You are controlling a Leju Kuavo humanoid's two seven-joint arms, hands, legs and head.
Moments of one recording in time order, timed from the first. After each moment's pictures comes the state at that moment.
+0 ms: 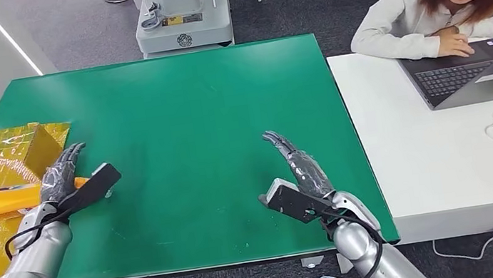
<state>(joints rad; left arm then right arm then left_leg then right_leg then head) -0.74 0.21 -0.06 -0.32 -1.03 0.35 -0.36 -0.29 -0.01 0.49 -1.29 0.51 -0.03 -0.43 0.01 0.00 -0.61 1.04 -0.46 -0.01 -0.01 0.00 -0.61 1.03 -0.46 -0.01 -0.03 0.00</state>
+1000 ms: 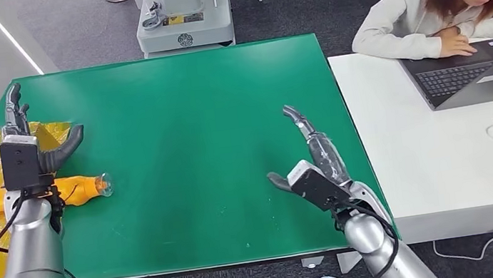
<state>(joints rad) -0.62 0.05 0.11 -0.87 -0.42 0.09 -0.62 -0.26 -0.02 0.43 -1.42 0.42 -0.11 -0.47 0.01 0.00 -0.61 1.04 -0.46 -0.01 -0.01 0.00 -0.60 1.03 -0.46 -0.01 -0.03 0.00</state>
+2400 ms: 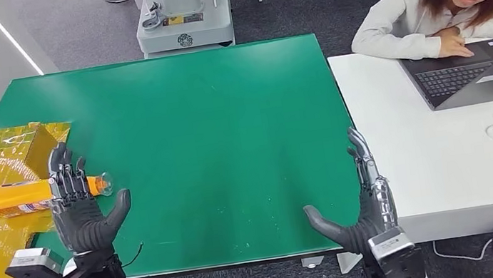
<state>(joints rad) -0.08 -0.17 -0.14 -1.50 -0.08 0.08 -0.56 0.15 0.05 0.34 -1.86 0.30 -0.19 -0.61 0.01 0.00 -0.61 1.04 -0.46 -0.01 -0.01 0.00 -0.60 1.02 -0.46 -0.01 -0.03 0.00</state>
